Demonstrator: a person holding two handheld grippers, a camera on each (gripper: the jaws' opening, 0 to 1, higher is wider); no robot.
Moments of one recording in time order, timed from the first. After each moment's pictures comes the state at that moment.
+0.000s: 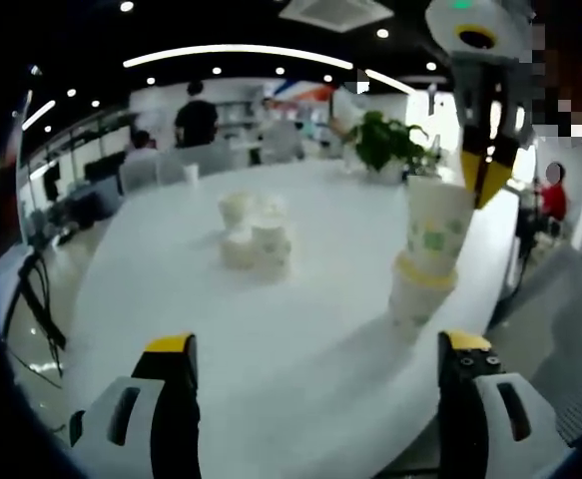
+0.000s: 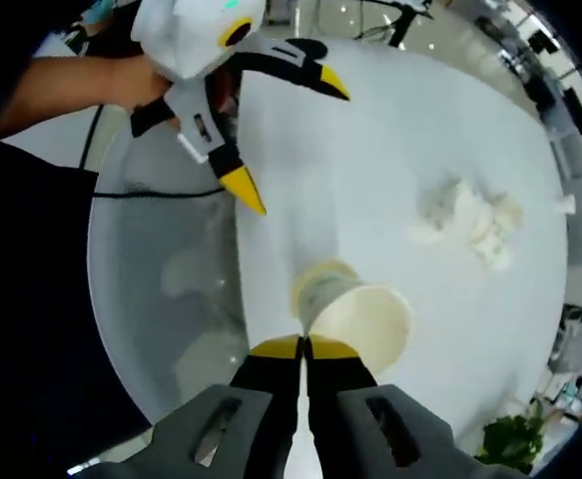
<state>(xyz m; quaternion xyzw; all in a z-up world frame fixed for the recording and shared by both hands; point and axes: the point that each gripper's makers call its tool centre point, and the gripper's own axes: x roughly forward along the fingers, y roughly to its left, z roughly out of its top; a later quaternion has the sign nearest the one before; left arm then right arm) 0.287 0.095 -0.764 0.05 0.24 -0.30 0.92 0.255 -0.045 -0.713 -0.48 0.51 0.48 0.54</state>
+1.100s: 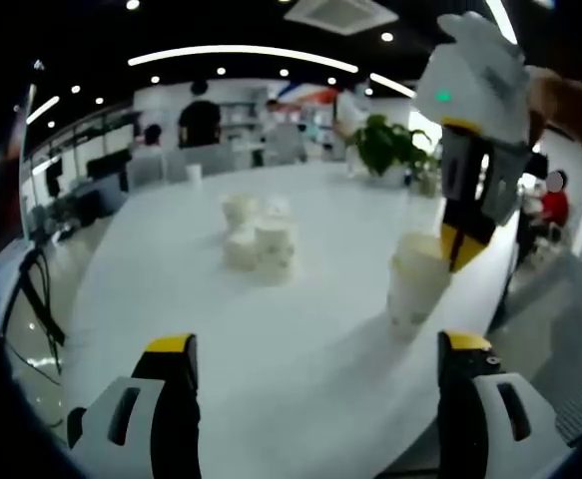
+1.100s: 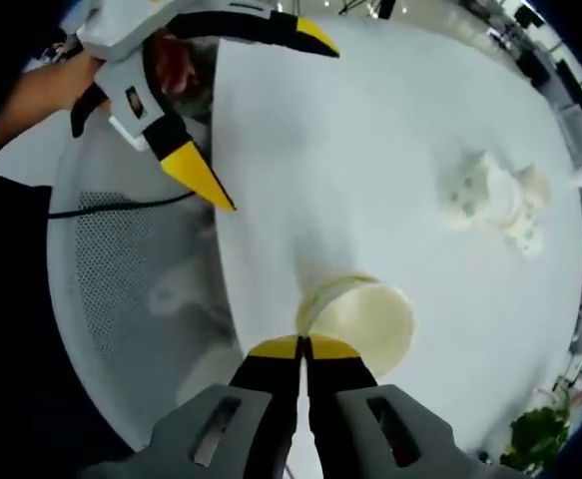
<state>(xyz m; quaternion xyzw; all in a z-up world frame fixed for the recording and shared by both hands) 0.290 0.096 -0.762 0.04 0.24 -0.29 0.92 0.268 -0.043 -0.783 -0.45 0.54 0.46 0.55</state>
